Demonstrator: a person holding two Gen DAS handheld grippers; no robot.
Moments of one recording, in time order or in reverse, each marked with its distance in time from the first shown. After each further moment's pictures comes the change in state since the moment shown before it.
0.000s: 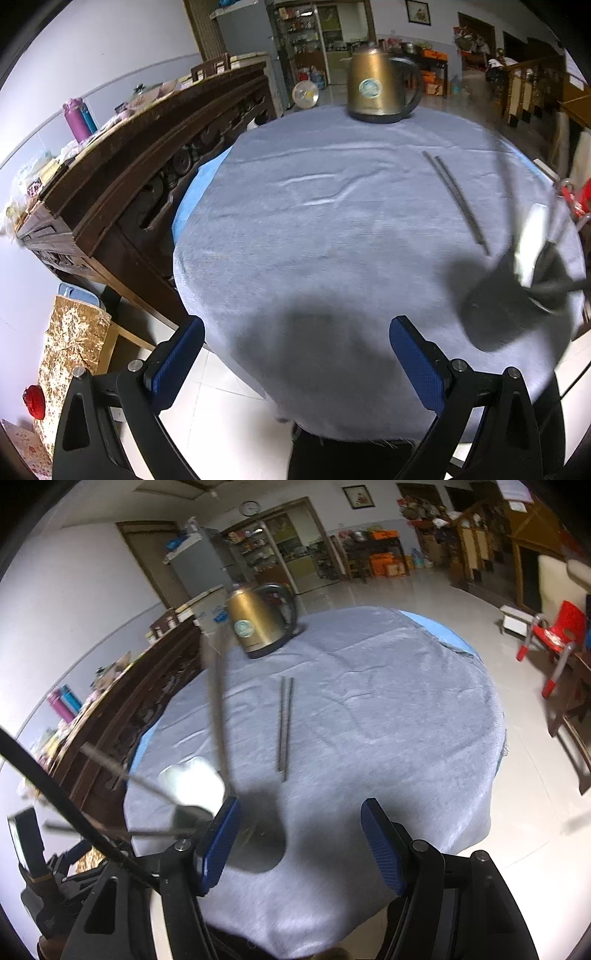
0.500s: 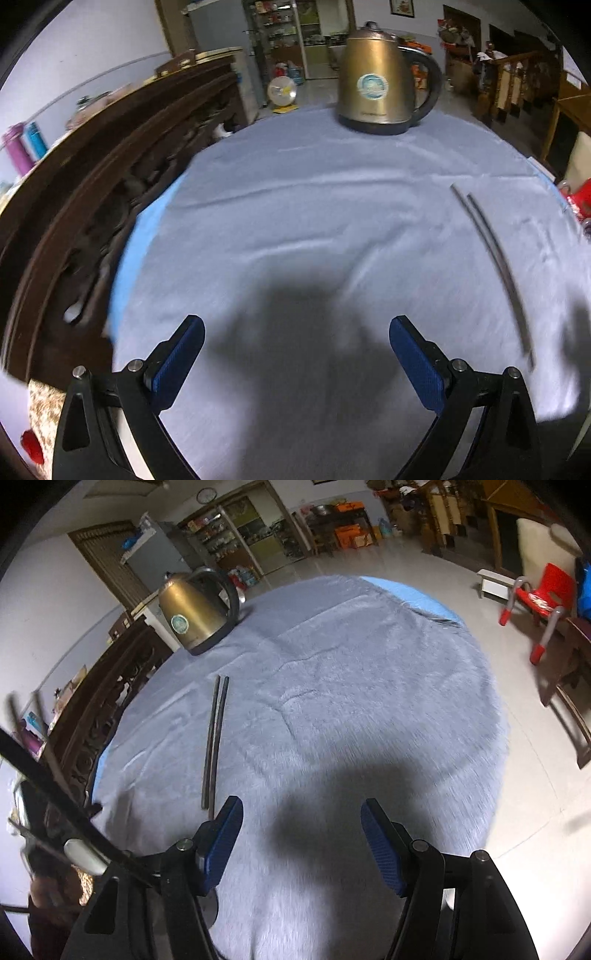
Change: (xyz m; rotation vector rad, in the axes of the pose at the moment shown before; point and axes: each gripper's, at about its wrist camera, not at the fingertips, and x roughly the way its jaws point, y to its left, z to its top) left arm 0.122 -0.021 0.129 0.057 0.016 -0.104; right arm 0.083 -0.063 0.047 0.089 0.103 -0.043
